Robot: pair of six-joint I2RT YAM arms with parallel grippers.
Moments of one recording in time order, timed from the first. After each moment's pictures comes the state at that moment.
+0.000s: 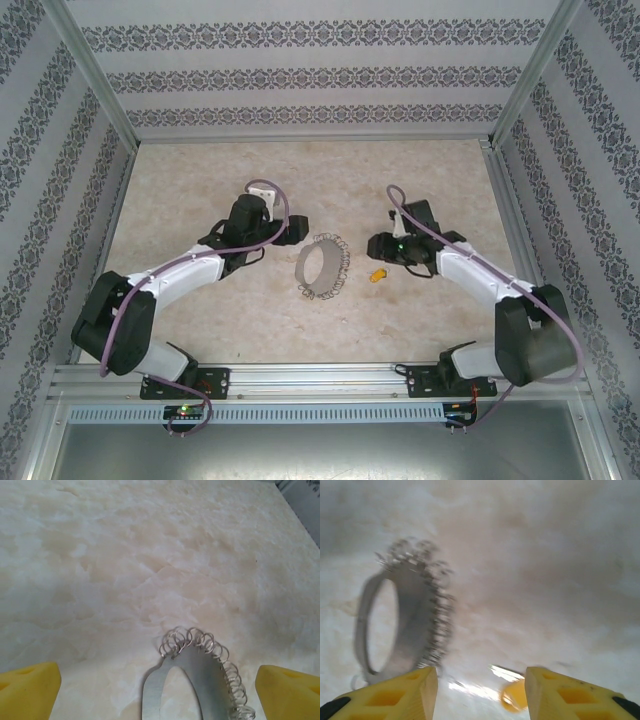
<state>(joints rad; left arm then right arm) -0.47 1.46 0.84 0.06 0.07 -0.45 0.34 1.40 0.82 -0.39 -0.28 0.47</state>
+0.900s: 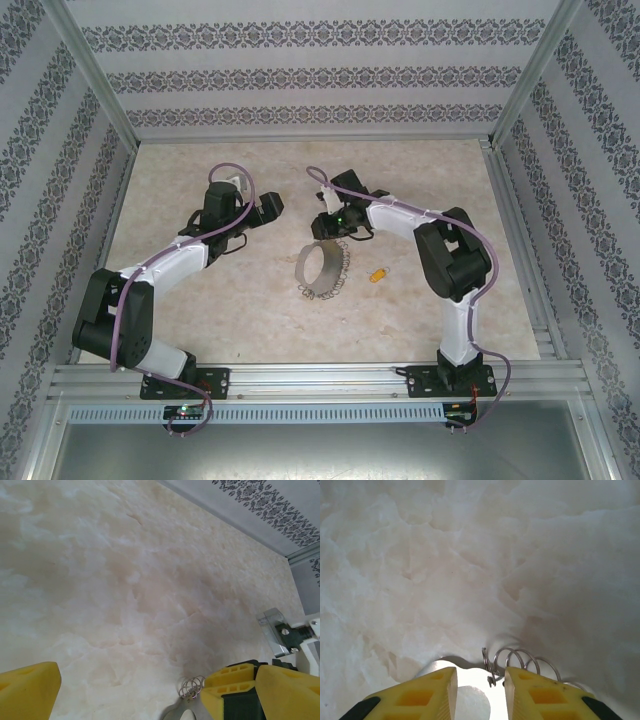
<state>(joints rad) -0.27 1.48 0.84 0.09 0.17 -0.65 0.51 2.02 1.38 -0.41 -0.40 0.26</state>
